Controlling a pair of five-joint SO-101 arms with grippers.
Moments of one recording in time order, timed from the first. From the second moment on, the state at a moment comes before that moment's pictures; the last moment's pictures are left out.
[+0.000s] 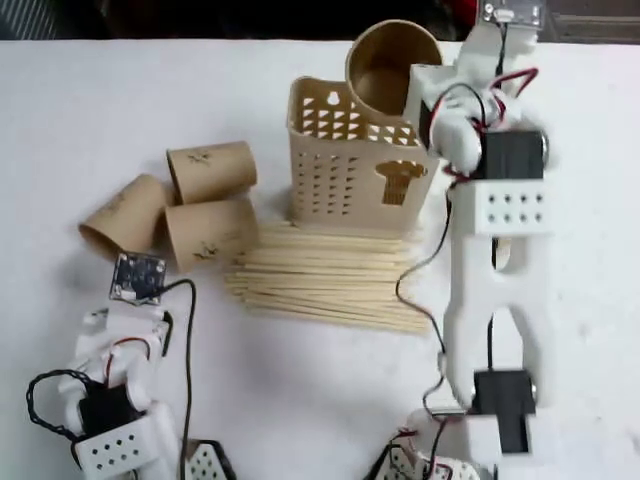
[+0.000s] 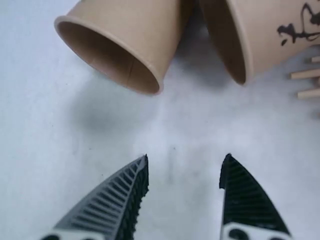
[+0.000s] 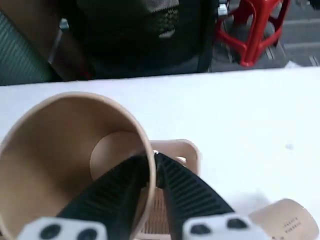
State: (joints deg) left arm -27.7 -101.3 97.2 63.2 -29.7; right arm -4.3 -5.3 -20.6 68.8 -3.7
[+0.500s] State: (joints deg) left arm -27.7 -101.3 97.2 63.2 -29.7; right arm -1.8 4.4 -28.6 81.2 -3.7
